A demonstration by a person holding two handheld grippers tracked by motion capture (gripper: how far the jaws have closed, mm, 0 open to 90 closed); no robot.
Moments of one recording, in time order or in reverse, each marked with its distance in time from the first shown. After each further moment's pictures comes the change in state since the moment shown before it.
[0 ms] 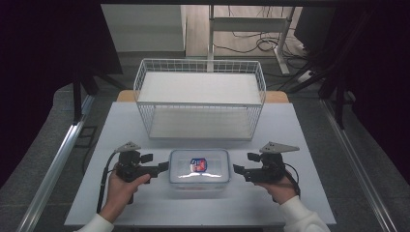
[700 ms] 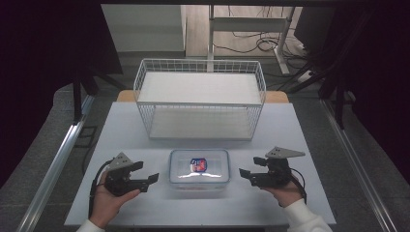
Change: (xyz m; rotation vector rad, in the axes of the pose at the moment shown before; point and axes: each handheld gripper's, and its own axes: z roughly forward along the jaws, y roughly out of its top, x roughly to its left) left arm 0.000 -0.033 -0.031 -0.012 0.114 0.200; right arm -0.009 -0.016 -0.010 0.013 -0.030 -0.002
